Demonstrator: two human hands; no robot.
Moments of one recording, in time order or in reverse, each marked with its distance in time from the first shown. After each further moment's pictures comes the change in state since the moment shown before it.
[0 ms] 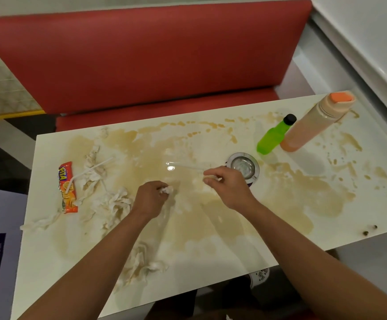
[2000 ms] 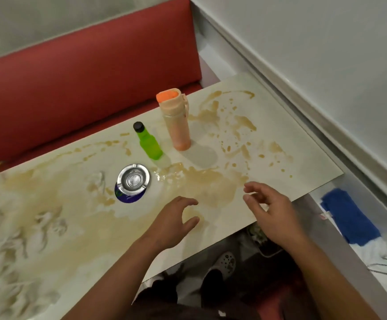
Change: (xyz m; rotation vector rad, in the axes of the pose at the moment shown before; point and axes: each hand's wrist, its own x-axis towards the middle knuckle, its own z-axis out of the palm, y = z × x) left_hand -0.102 0.332 0.249 0.215 -0.366 0.414; right_hand -0.193 0.202 -0.367 0.137 0.305 0.158
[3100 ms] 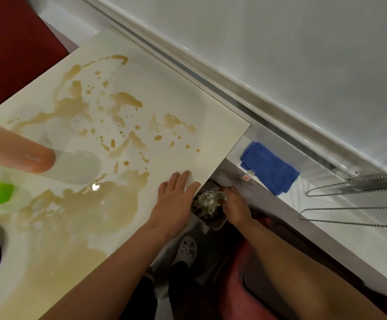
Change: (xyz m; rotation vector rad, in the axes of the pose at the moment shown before) left_hand 0.172 0.109 0.213 0.608 -0.190 0.480; right_hand 0.042 0.357 -0.026 -0.401 0.108 0.449
